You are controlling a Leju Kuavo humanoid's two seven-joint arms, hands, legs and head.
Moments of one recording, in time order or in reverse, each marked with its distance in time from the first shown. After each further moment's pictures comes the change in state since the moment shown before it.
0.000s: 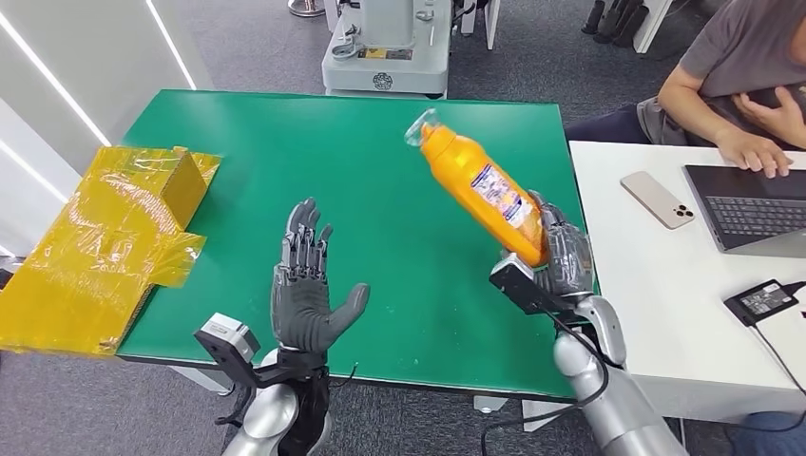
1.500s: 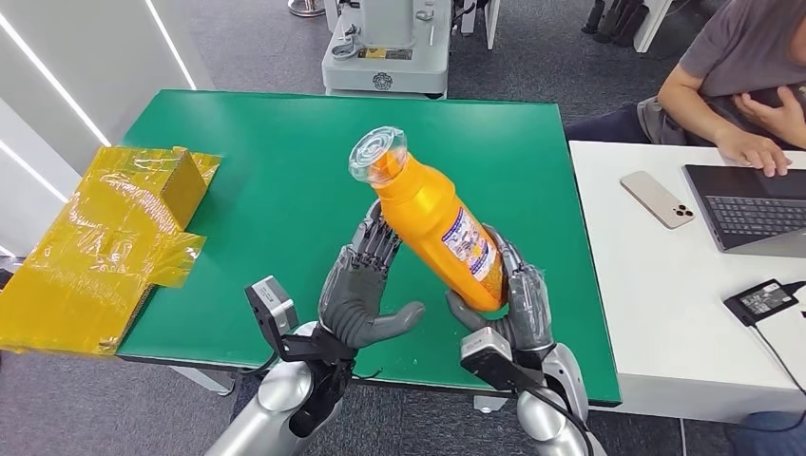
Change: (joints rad) left arm -0.154 0.048 -0.124 0.063 0.068 -0.287 0.126; right arm 0.248 0.126 0.011 -0.330 0.014 0.177 -0.174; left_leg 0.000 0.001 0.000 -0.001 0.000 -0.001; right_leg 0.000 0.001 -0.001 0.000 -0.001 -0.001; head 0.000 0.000
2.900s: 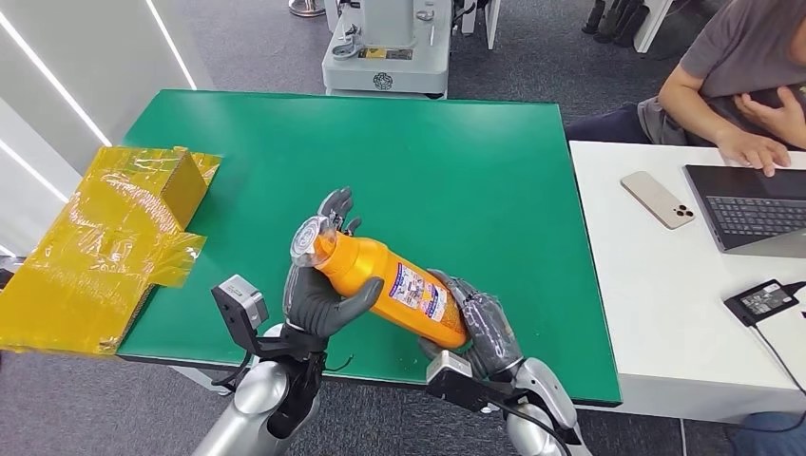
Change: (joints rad) left arm 0.059 0.040 0.092 -0.044 -0.023 0.126 0.015; right arm 0.030 0.001 0.023 0.065 0.140 0.182 0.084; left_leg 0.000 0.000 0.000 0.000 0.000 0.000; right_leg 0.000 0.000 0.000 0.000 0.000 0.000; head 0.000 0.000
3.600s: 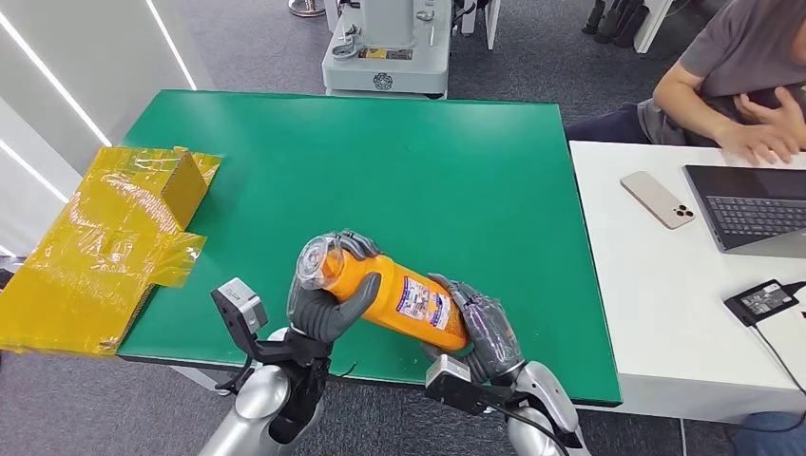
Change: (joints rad) left arm 0.020 -0.019 0.008 -0.016 0.011 -0.039 0.006; right arm 0.011 0.000 -0.012 0.004 0.018 -0.028 0.002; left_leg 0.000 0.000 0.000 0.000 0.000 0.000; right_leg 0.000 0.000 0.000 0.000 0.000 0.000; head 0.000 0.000
